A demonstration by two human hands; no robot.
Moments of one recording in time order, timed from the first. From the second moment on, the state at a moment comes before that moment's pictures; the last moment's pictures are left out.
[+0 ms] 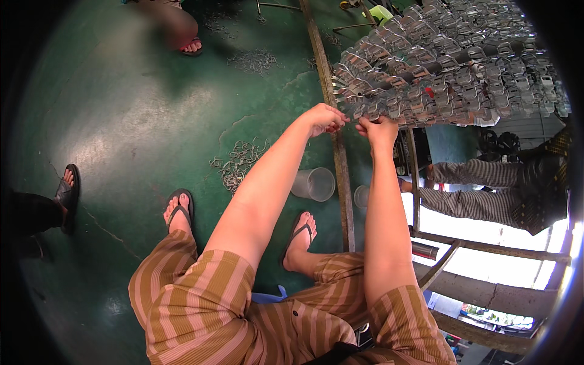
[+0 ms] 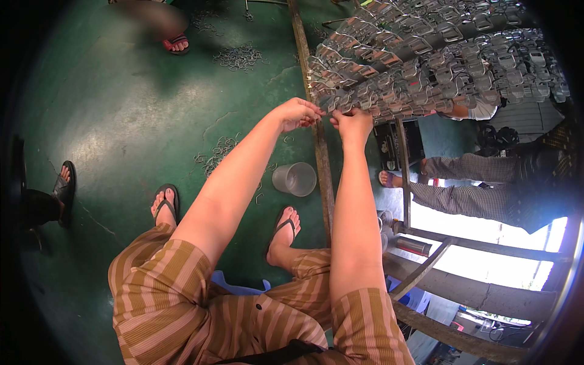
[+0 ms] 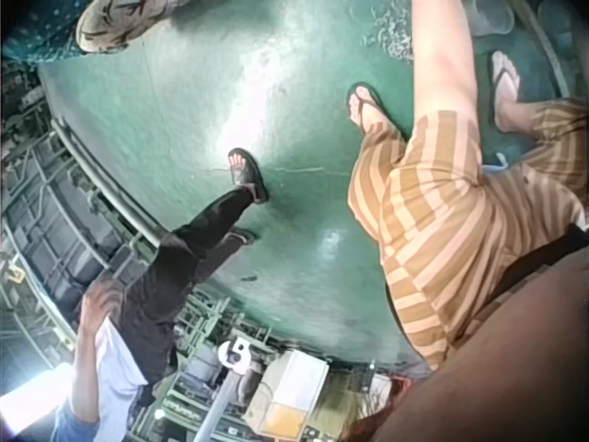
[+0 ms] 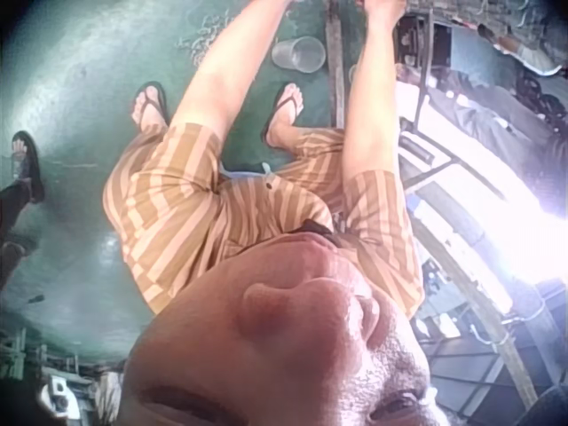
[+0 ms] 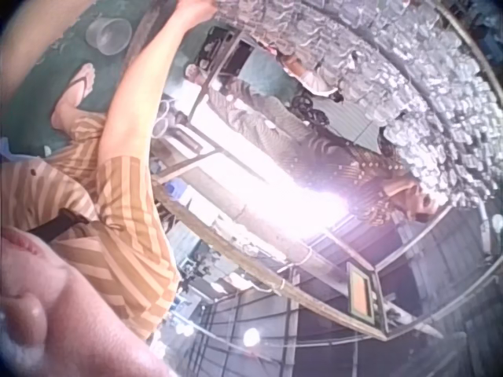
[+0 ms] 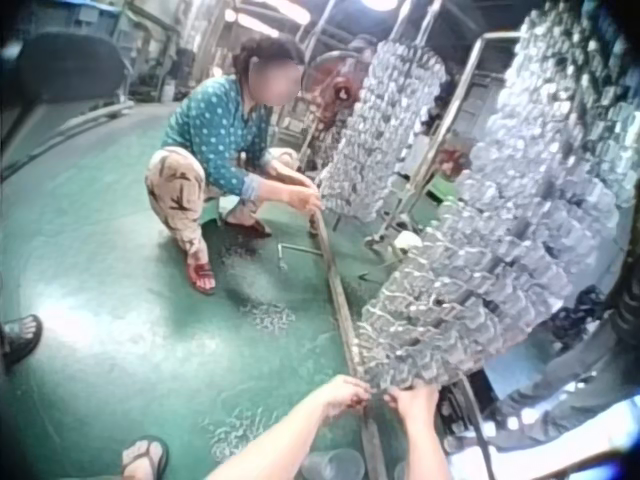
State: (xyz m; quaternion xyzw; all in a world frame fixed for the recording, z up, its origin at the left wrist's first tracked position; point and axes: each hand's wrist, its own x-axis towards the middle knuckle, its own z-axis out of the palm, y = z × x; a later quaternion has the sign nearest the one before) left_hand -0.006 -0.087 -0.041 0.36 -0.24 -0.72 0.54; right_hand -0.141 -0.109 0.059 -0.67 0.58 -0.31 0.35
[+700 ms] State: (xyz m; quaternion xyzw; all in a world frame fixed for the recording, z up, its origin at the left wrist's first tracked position) left_hand -0.019 -0.083 -0.045 0.48 -0.32 -0.60 0.56; right_hand -0.144 -0.111 0.056 -0.70 0.58 -0.30 0.30
